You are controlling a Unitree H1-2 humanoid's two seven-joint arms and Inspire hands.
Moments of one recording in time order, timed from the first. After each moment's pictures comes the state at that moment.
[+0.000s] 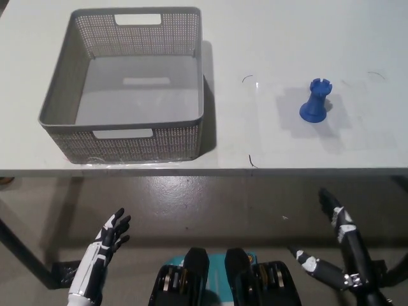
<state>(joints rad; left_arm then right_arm) 0.10 0.12 -0.02 -0.07 0.02 -0.05 -0.09 0.05 -0.09 0.07 -0.03 -0.13 -0.31 0.00</state>
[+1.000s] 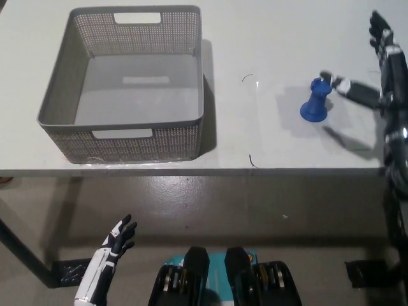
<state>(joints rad) 0.11 0.12 -0.04 -0.07 0.06 -0.06 -0.09 -0.72 -0.20 -0.13 0.46 -0.11 -0.17 -0.04</state>
